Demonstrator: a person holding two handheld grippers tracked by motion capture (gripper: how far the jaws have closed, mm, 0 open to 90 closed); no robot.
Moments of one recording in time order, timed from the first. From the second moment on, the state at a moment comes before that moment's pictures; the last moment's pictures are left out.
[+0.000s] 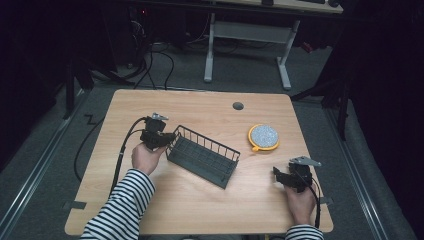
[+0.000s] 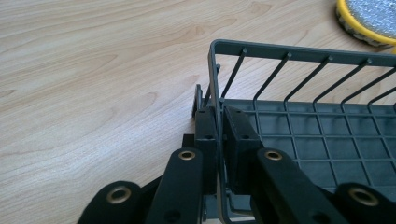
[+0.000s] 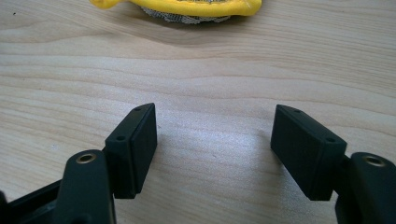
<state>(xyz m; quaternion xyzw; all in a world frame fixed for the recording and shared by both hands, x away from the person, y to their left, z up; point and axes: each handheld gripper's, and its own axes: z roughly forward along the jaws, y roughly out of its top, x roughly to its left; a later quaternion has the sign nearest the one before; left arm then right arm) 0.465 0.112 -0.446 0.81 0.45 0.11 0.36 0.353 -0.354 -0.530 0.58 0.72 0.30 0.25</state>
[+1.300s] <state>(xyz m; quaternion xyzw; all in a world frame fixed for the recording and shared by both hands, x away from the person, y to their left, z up) 0.374 0.210 -0.504 0.74 0.52 0.17 0.38 0.353 -0.354 -0.530 0.58 0.72 0.30 0.25</state>
